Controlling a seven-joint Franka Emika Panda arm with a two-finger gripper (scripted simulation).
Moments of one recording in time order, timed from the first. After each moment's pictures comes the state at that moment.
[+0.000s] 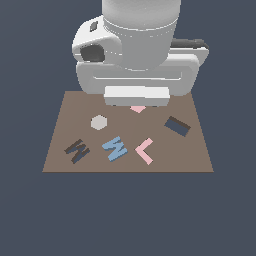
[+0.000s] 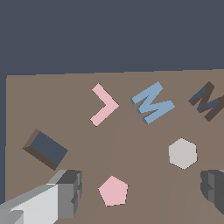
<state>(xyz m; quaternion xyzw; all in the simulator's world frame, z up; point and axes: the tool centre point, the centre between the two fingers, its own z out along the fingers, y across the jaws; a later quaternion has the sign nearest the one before) 0.018 0.015 0.169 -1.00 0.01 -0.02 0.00</state>
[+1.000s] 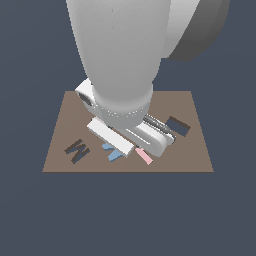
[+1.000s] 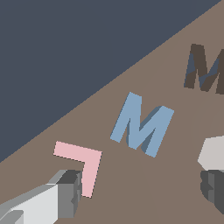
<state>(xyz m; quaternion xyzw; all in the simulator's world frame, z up) 0.067 -0.008 0.097 -0.95 0.31 -0.01 0.00</state>
